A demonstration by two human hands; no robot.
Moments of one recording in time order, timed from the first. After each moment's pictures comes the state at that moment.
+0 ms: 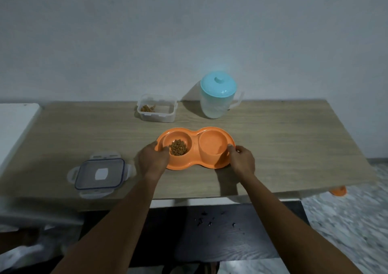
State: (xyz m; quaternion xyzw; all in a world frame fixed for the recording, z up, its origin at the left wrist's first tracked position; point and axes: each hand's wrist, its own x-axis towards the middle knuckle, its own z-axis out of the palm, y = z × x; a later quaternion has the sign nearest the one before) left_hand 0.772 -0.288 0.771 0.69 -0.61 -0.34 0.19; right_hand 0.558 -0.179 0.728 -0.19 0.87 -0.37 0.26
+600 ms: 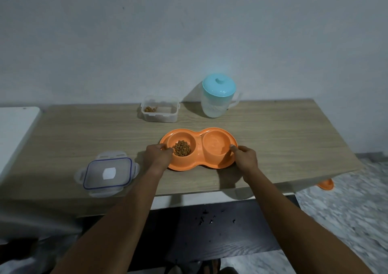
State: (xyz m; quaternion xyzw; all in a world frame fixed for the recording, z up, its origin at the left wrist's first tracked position) left_hand 0.793 -0.292 0.780 0.66 -0.55 -0.48 0.19; right_hand 0.575 -0.166 0.739 -0.09 0.82 -0.47 0.31
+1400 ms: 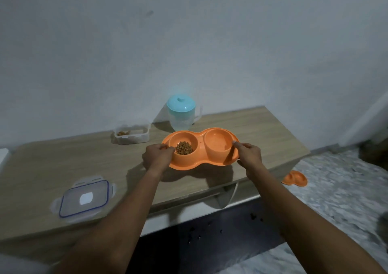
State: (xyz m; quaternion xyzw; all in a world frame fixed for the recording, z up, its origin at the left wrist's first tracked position) left_hand 0.748 -0.231 0.842 0.59 -0.61 -0.47 0.24; right_hand 0.538 -0.077 0.803 -0.04 0.78 -0.58 0.23
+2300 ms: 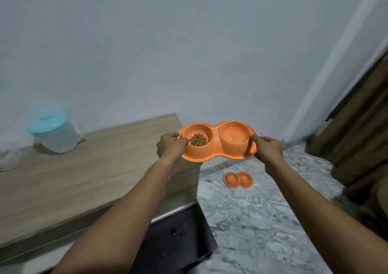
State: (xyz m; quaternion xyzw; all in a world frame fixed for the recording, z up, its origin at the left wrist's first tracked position) left_hand 0.344 0.057 0.878 0.48 -0.67 -0.52 0.22; right_hand 0.169 0.265 0.860 0.00 0.79 -0.60 0.13
